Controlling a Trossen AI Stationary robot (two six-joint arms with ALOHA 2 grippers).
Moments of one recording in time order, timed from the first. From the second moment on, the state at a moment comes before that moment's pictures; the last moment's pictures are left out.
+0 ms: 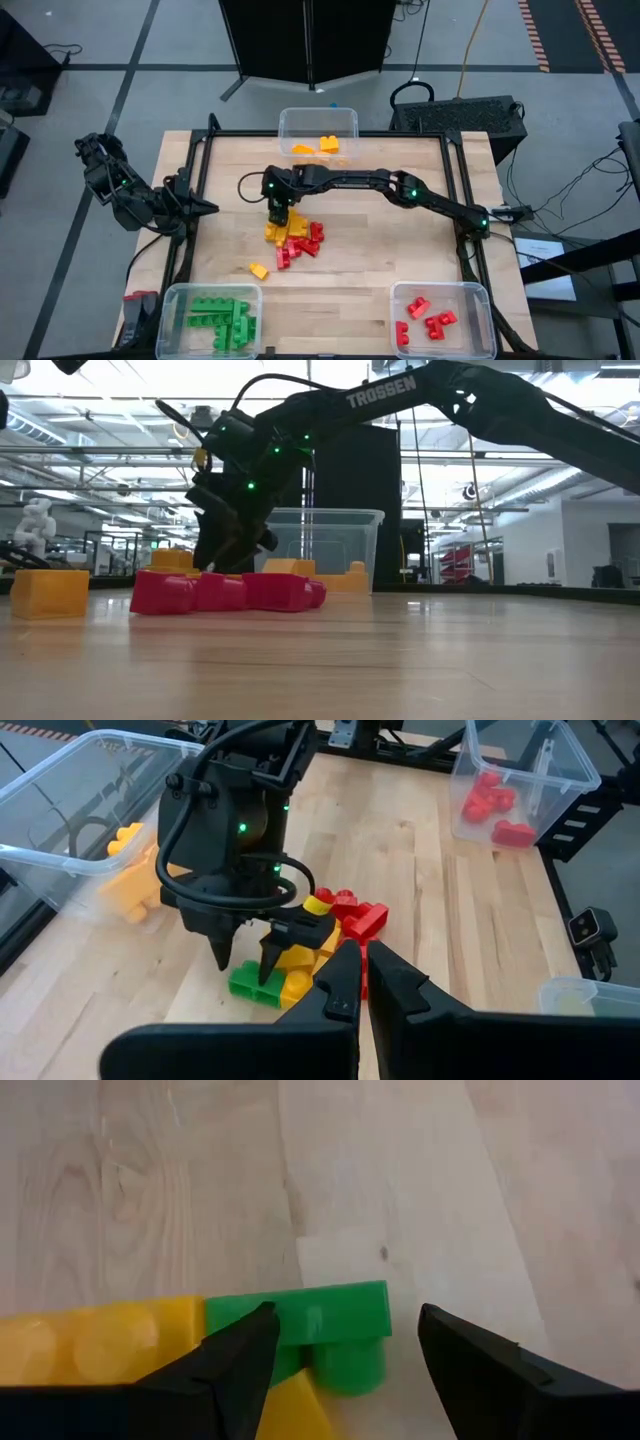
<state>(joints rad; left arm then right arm) -0.79 0.64 1.03 -1.16 -0.72 -0.70 -0.16 2.63 2.36 -0.78 -0.07 0.10</state>
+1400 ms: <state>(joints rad) -0.79 0.64 1.03 -1.17 -0.71 -0.69 -0.16 2.44 2.35 -0.77 0.02 0.08</state>
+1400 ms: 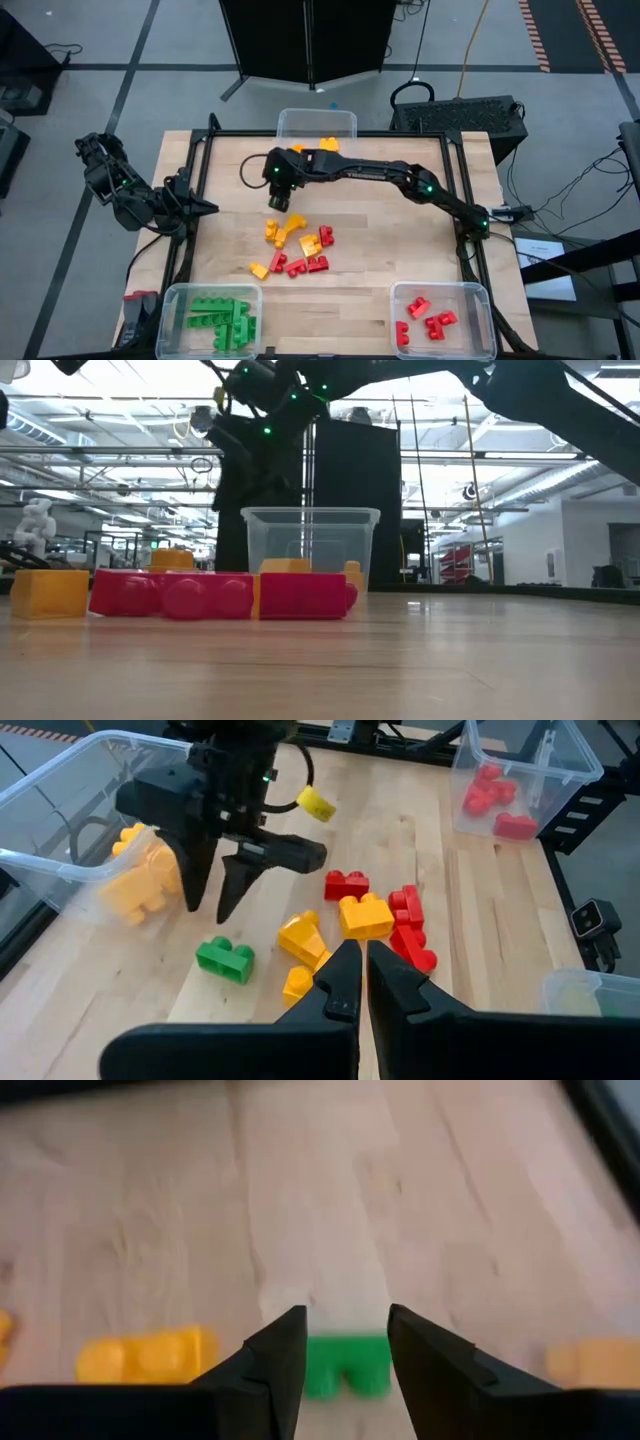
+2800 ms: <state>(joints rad) -0.79 0.65 1.03 -1.16 -0.71 -0.70 -0.16 2.58 2.36 -0.74 0.05 0.25</state>
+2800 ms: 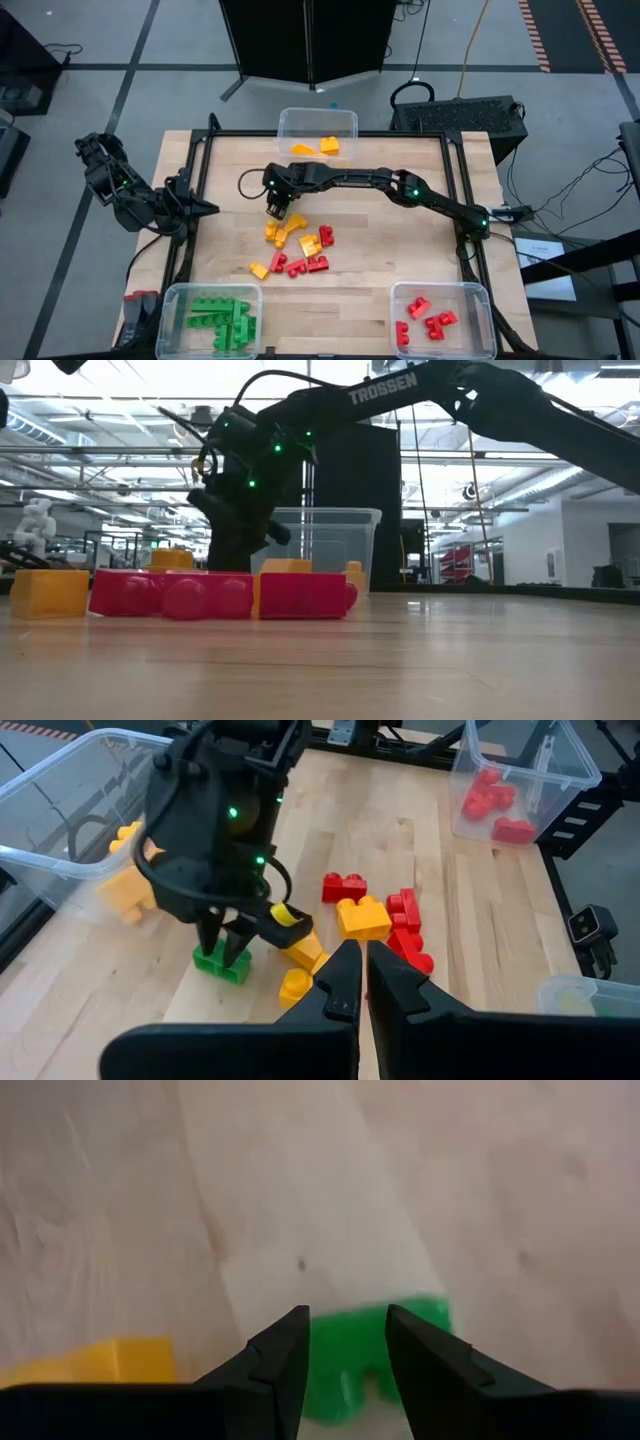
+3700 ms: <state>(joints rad) -0.79 0.65 1.03 -1.16 -0.63 -0.73 -0.02 2.54 2.36 -1.25 0.02 0.35</state>
